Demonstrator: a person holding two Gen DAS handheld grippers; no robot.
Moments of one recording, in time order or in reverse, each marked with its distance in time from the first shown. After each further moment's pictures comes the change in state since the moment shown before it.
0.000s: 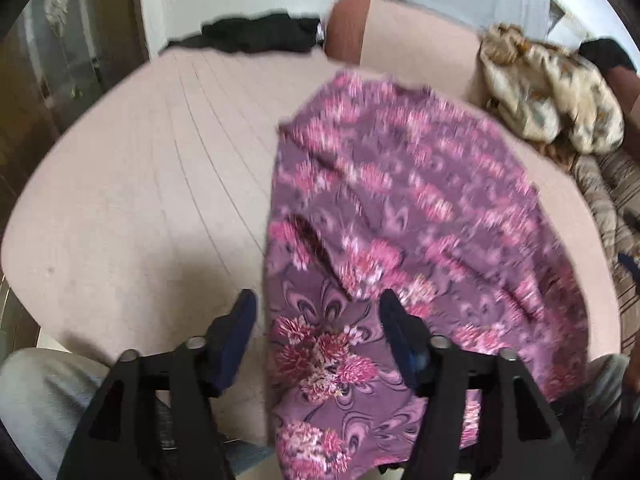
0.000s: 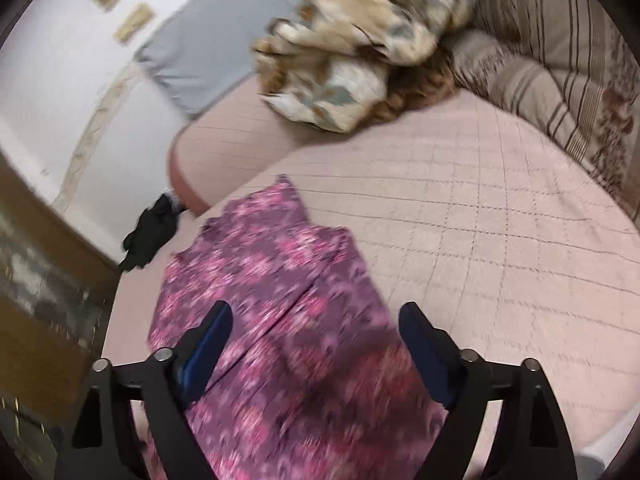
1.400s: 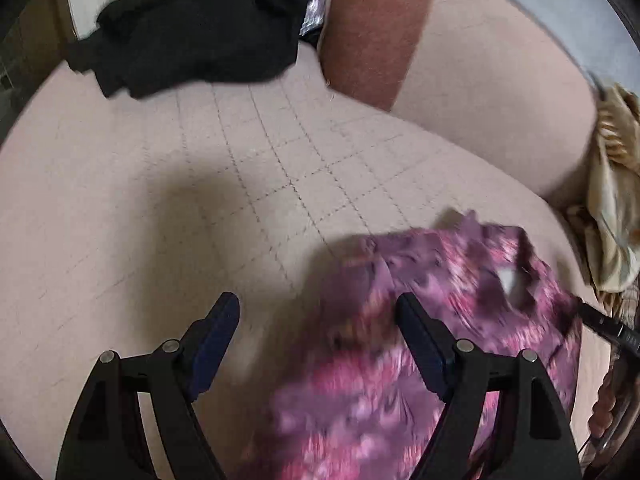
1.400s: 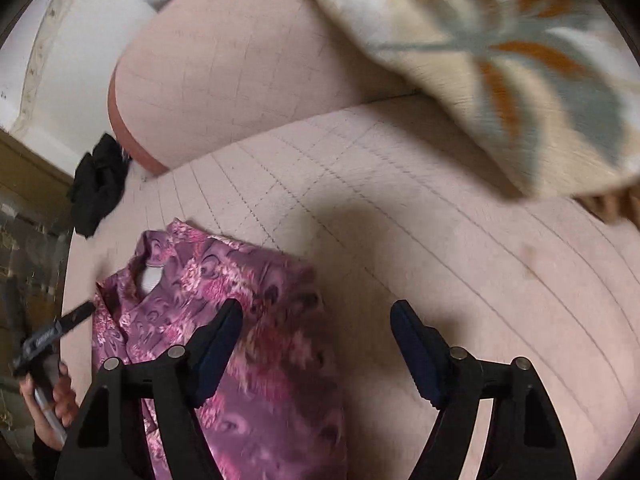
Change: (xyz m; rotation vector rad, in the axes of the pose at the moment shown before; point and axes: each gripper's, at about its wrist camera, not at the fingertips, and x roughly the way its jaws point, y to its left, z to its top) left arm 0.292 -0.018 0.316 -0.075 0.243 -0.051; right arm 0.344 0.058 0.188 -0.211 0.460 0.005
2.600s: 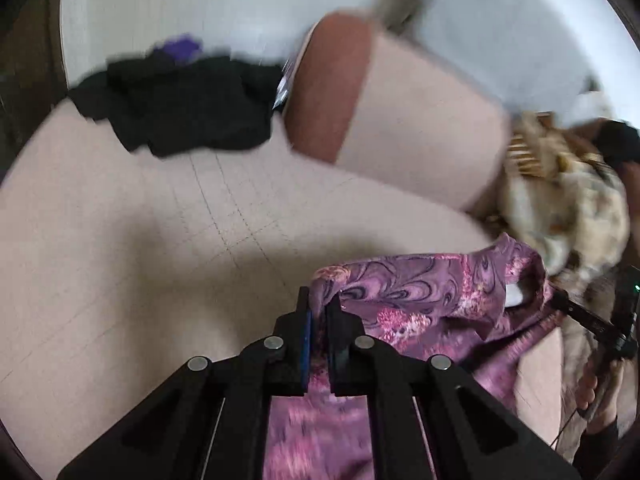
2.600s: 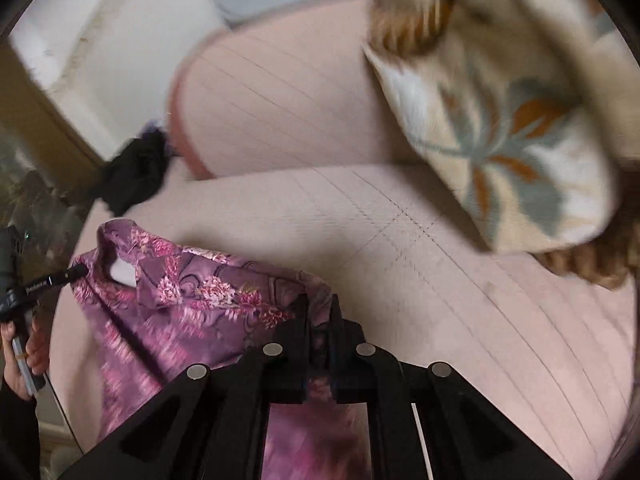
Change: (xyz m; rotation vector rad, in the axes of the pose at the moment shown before) left arm -0.163 0.017 -0.044 0.101 -0.194 -0.187; right arm -0.119 0.047 -0.027 -0.189 -0.152 -0.021
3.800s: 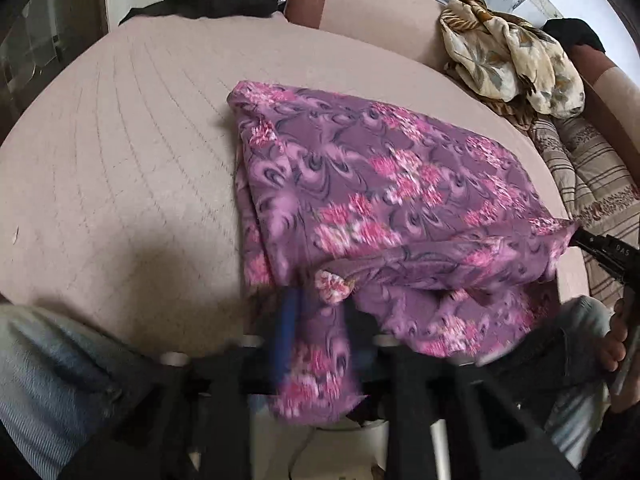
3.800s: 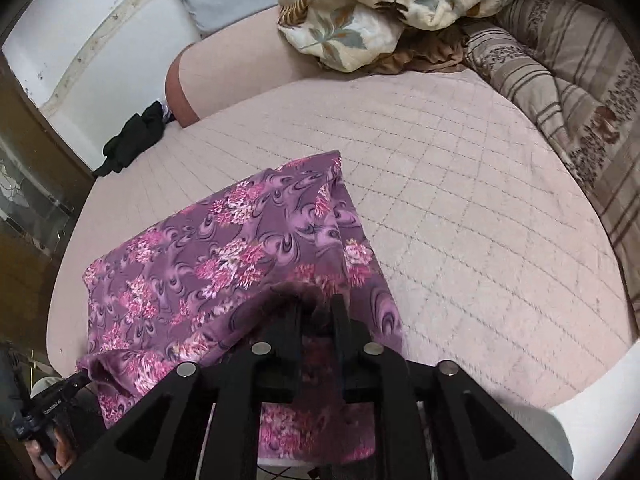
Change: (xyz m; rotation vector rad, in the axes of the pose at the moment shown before) left arm -0.124 -0.032 -0.345 0.032 0.131 0.057; right arm -0.147 0.031 -0.321 0.231 -0.060 -0.147
